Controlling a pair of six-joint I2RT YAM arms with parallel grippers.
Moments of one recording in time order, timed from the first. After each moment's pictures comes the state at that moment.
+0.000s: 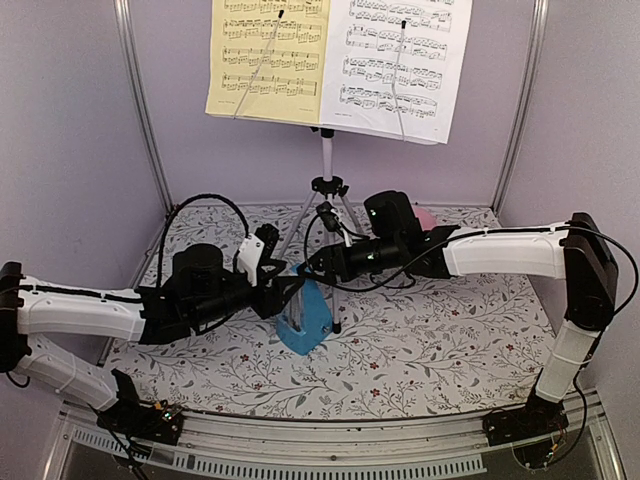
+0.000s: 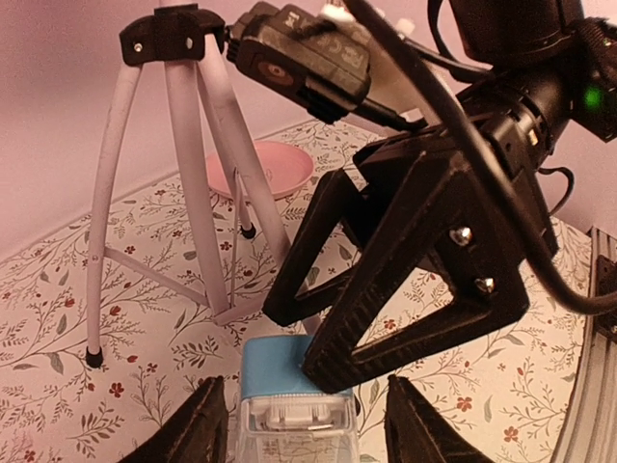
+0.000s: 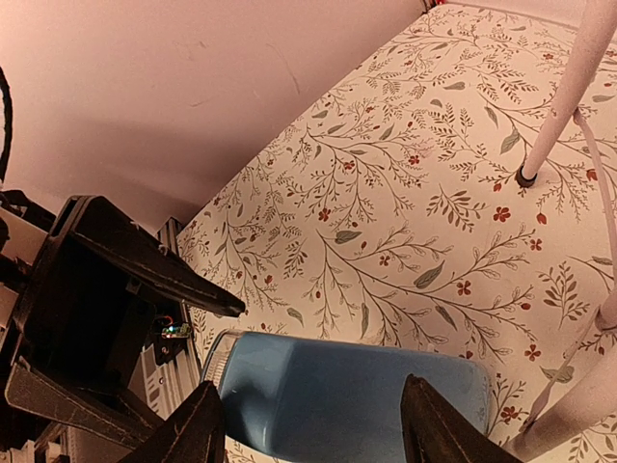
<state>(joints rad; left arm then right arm) -0.97 1.26 0.62 0.42 -0.14 -0.09 0.87 1.81 1.25 0.02 -0.46 0.39</state>
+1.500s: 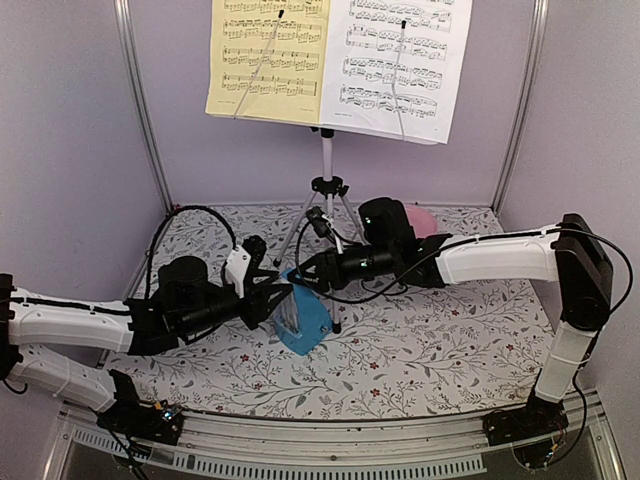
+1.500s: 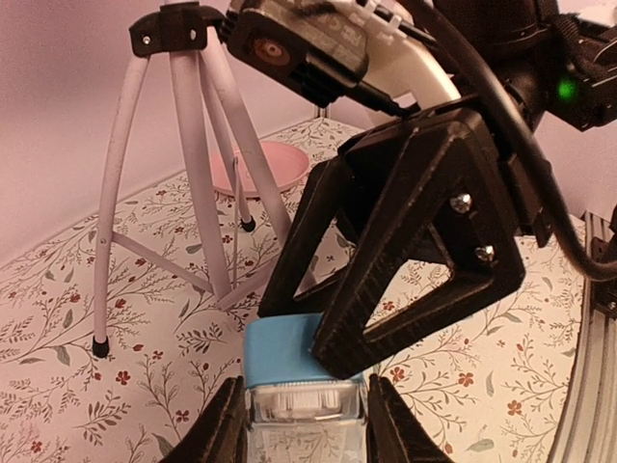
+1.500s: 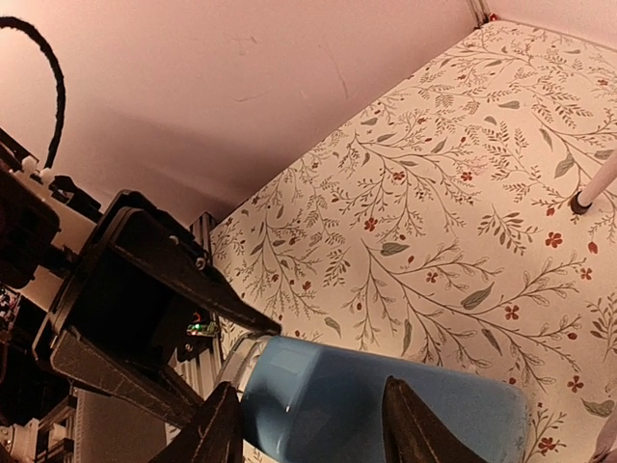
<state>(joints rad) -0.97 1.17 0.50 0.46 -0.11 -0.06 0.89 1.84 1.22 0.15 -0.52 0.38</state>
